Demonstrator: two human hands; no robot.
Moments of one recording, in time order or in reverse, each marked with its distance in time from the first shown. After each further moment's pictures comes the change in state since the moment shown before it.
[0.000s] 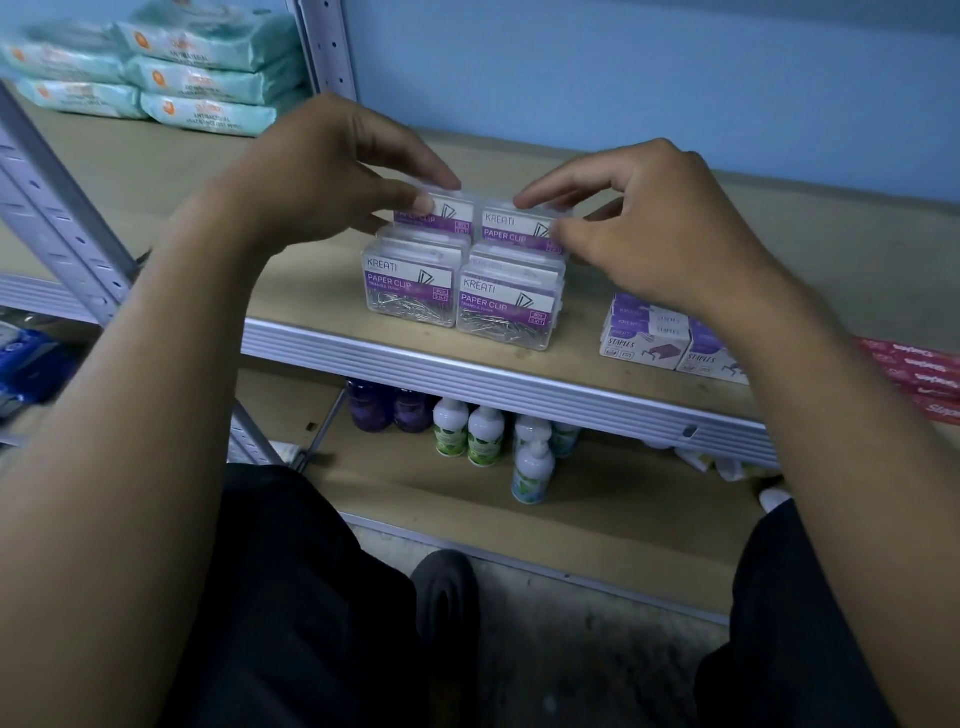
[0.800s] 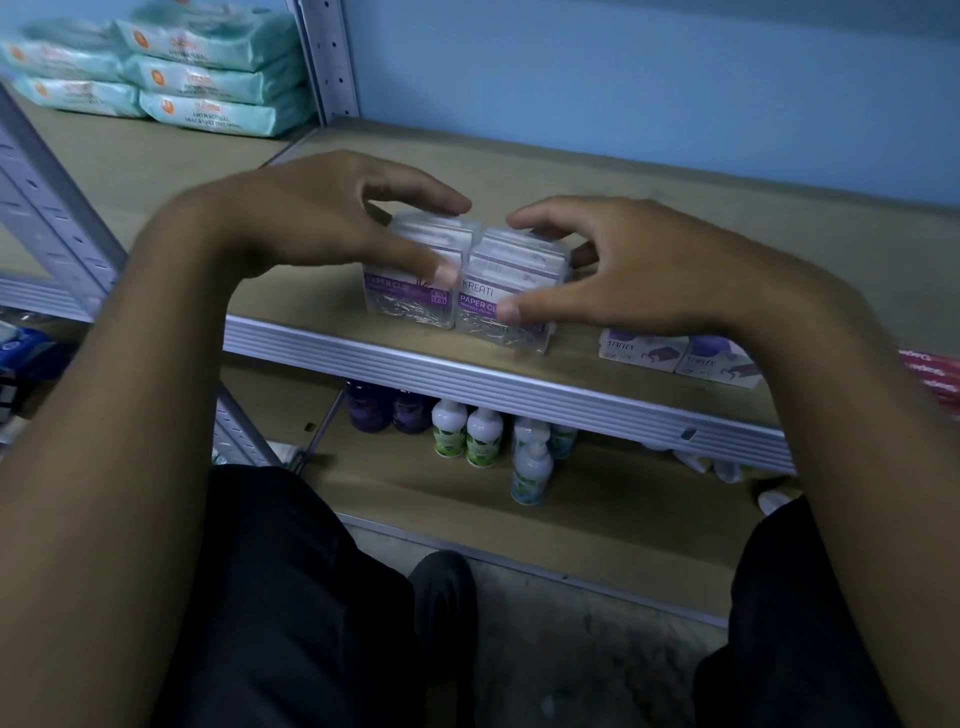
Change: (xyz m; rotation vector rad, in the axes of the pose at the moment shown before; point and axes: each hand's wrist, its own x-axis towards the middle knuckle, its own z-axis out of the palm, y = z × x) left_hand -0.016 0.014 -0.003 0.072 -0.294 -0.160; right_hand -0.008 -0.012 -0.008 -0.187 -0.402 0.044
